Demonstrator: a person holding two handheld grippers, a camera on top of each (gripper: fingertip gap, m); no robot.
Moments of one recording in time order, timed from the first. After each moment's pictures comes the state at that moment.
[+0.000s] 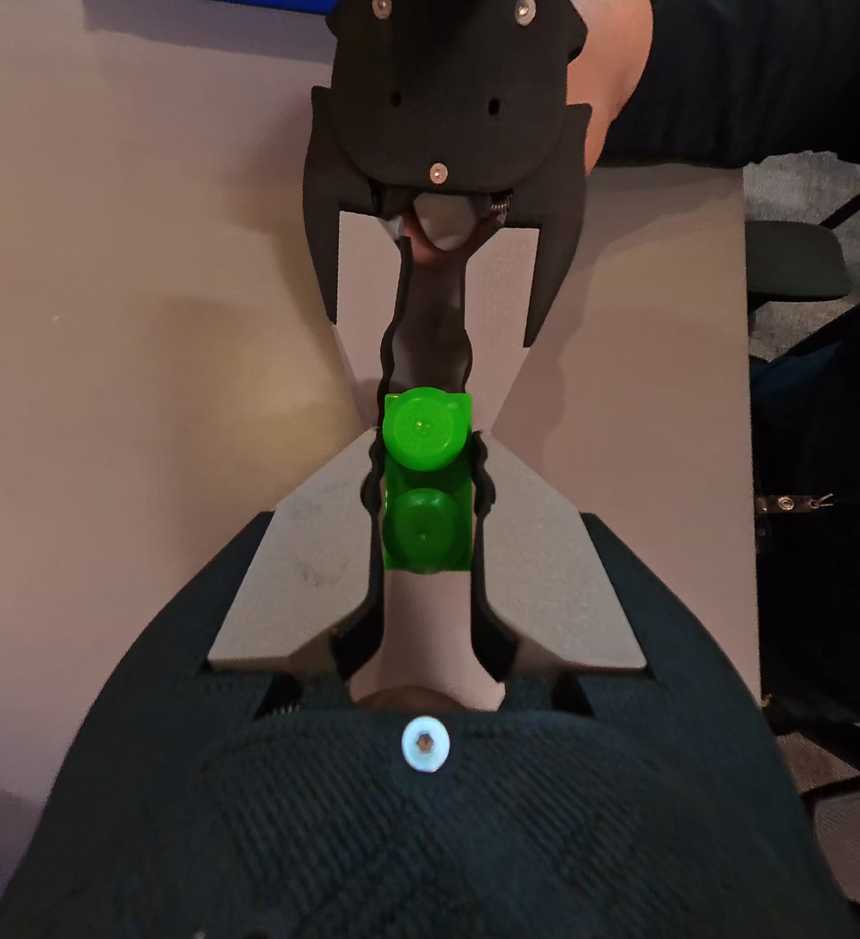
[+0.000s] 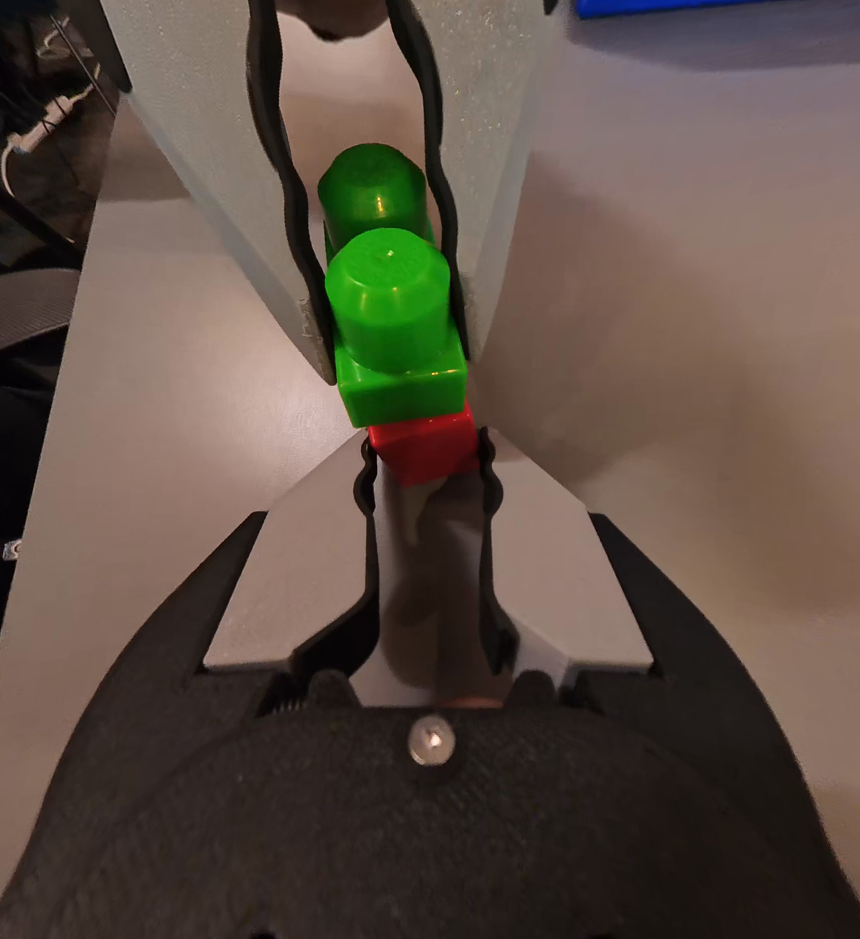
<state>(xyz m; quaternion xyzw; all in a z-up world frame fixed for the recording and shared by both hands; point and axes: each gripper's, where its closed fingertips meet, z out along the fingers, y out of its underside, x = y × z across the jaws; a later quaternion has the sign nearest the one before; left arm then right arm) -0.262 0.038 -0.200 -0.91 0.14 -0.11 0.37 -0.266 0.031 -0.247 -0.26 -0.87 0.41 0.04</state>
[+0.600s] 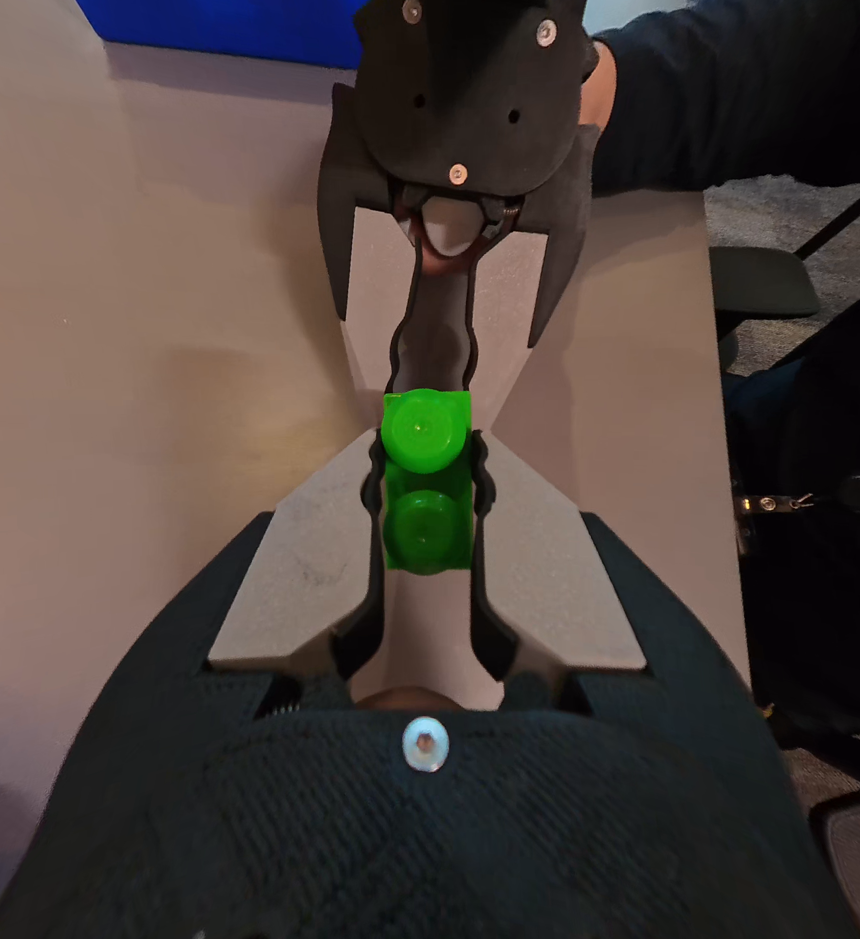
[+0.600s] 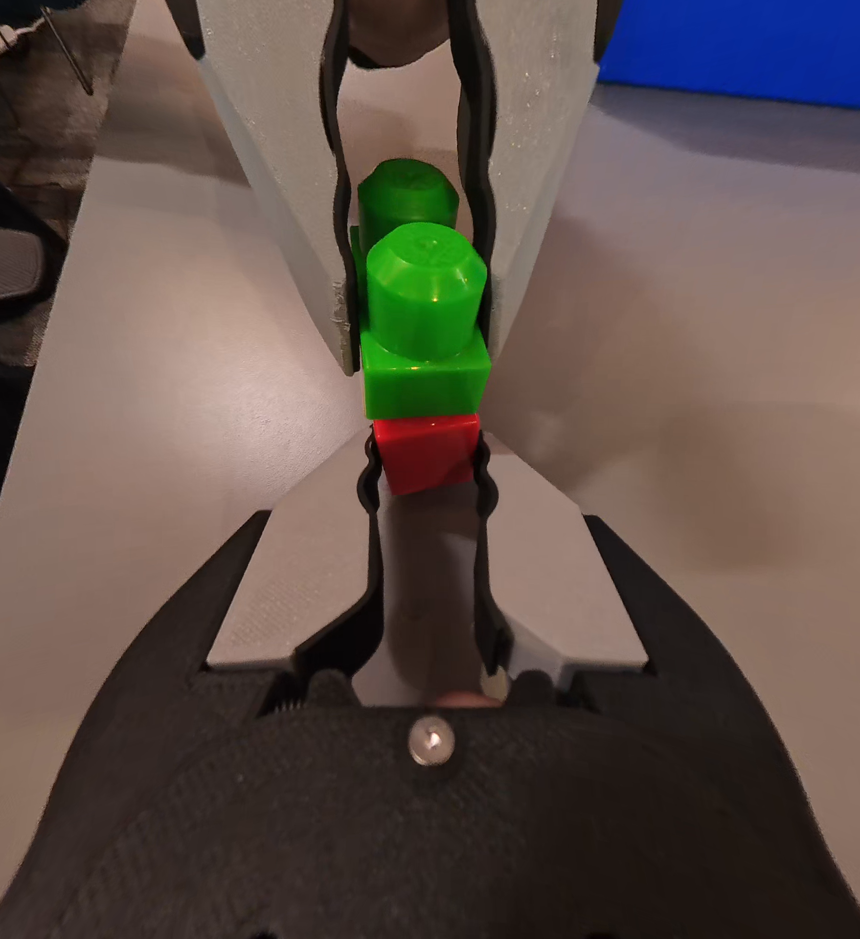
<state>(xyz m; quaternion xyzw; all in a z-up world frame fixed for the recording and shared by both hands) -0.259 0.025 -0.193 -0.89 0.14 -0.12 0.41 -0.264 0.020 -0.238 -0.22 -0.89 0.39 0.09</state>
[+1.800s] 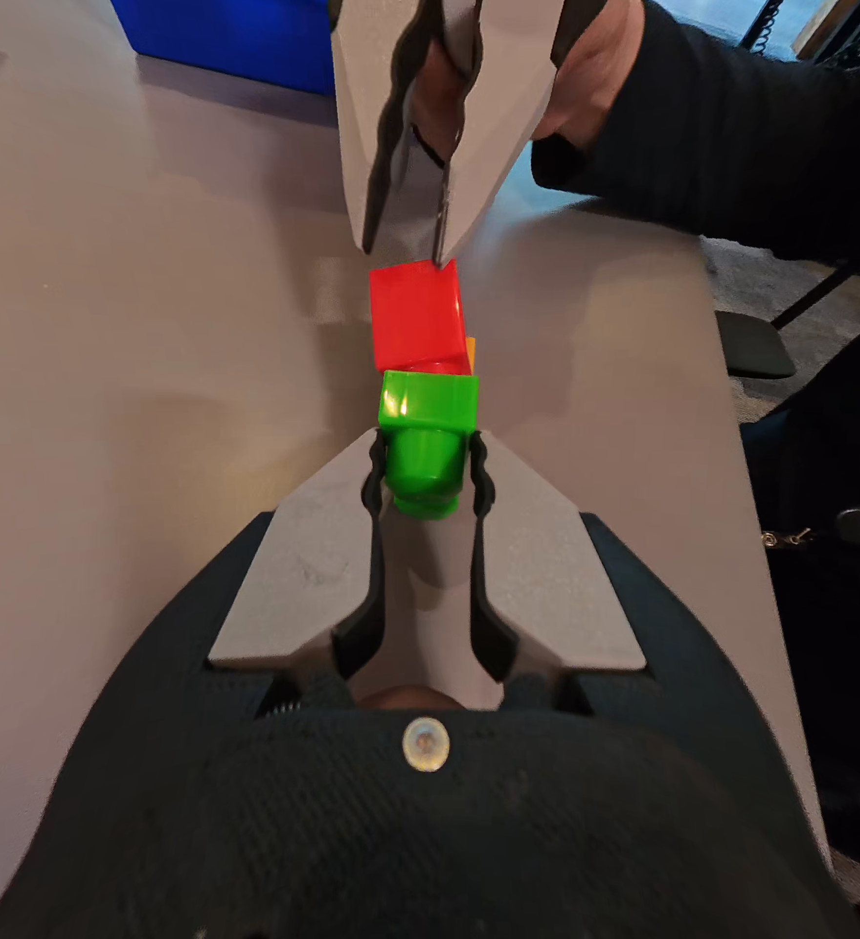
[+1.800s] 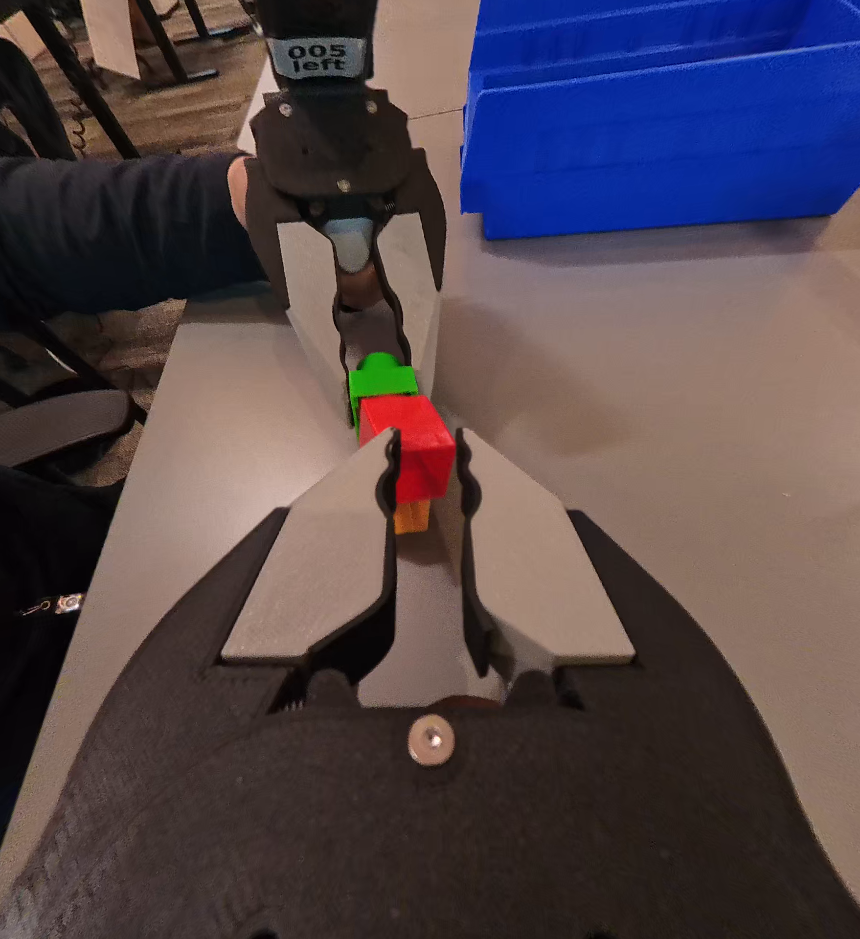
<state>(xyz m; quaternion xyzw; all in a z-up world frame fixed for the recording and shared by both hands) -0.265 0.028 -0.213 -0.87 0.10 -0.15 0.47 -0.272 0.066 -0.173 -0.27 -0.81 0.51 0.10</state>
